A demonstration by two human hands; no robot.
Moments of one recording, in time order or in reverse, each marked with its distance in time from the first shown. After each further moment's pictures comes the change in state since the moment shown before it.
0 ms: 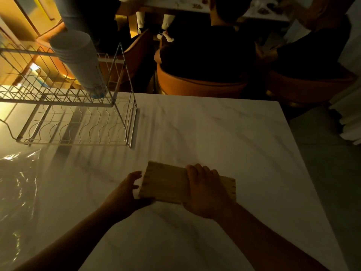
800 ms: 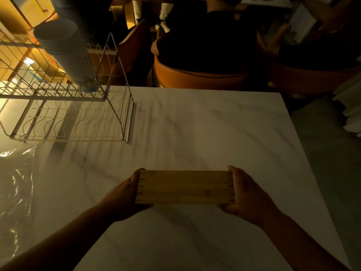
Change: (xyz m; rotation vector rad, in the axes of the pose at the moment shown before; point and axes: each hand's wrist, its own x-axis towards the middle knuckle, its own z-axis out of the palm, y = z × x) left_hand 0.006 -0.006 0.005 0.262 -0.109 0.250; right_hand -0.072 0.111 0.019 0.286 0.052 0.194
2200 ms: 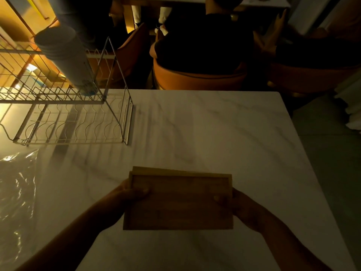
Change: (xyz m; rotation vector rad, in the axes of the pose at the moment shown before) left_hand -0.021 0.053 -0.034 -1.147 -0.166 -0.429; right_hand -0.002 -0.018 0.008 1.140 -0.406 0.390
